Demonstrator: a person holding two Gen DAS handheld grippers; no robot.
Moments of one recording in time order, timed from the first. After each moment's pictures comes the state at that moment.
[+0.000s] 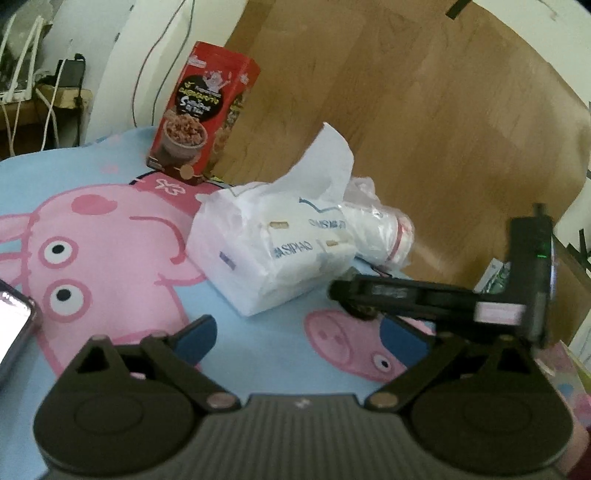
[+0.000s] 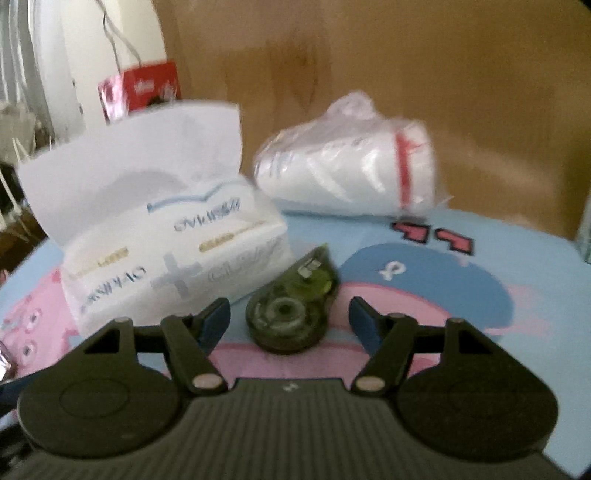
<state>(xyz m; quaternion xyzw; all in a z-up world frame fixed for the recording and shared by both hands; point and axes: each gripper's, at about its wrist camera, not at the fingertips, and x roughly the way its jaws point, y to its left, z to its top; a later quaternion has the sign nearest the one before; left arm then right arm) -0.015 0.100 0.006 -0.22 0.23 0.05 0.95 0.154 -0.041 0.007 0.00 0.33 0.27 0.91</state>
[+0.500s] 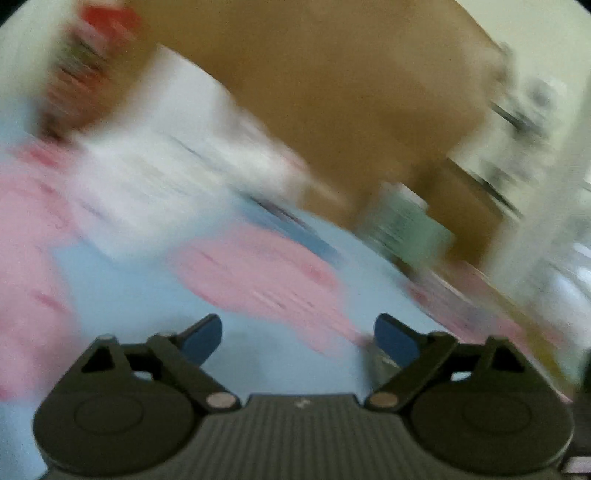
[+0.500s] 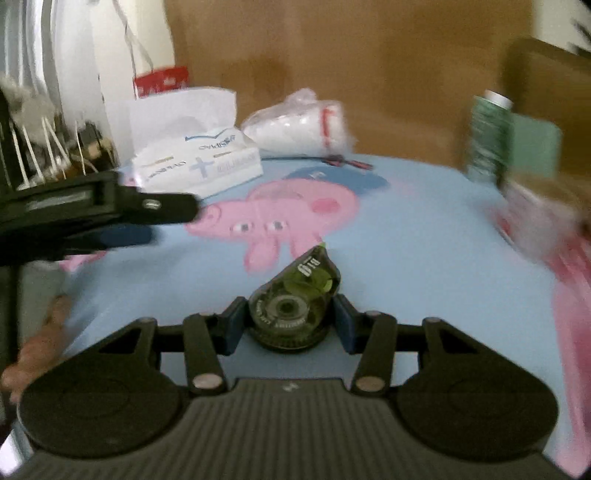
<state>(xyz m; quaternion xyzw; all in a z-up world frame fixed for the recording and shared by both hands) -0.011 0.057 0.004 -0.21 0.30 -0.19 0.91 -0.029 -0.160 0.007 0.02 0.31 0.23 0.92</state>
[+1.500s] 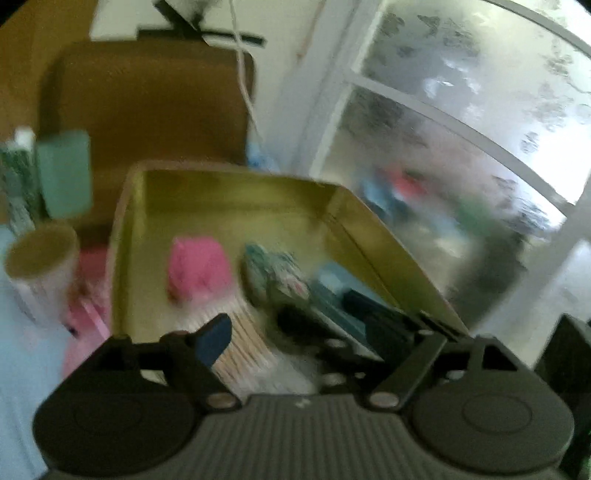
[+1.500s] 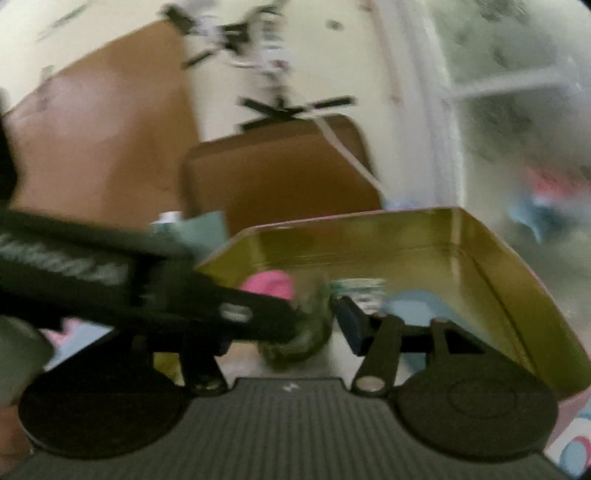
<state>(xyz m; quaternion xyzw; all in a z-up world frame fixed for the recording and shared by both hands) 0.016 -0.322 0.069 0.00 0.36 -0.39 0.85 -0.070 -0.416 0.030 0.14 0.16 -0.06 0.98</state>
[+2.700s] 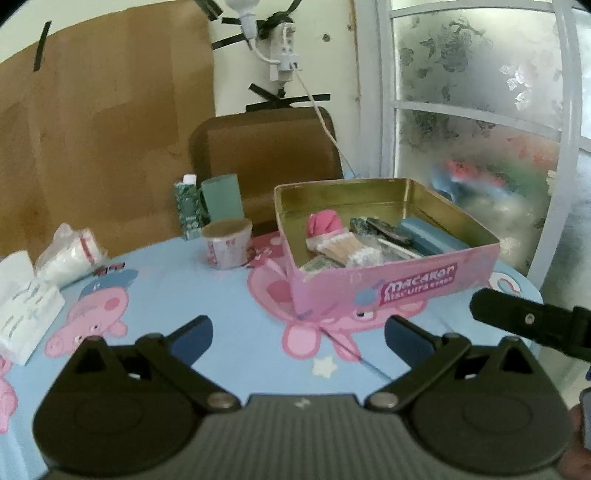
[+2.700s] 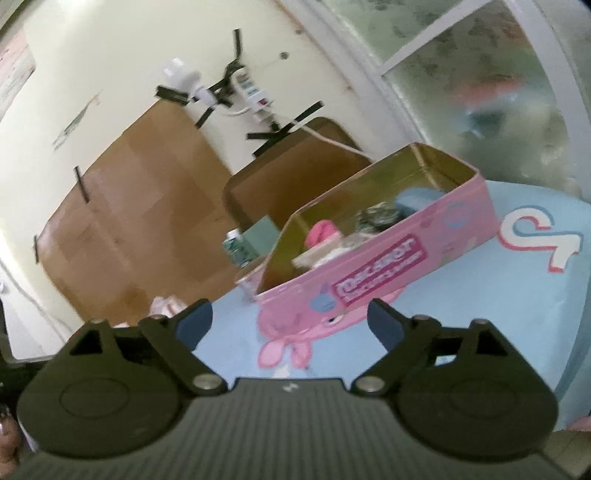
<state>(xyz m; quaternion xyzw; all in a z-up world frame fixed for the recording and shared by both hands) -0.165 -0.205 0.098 0.11 0.27 -0.23 0.93 -0.244 -0.358 0.045 0.33 0.12 -0.03 0.94</state>
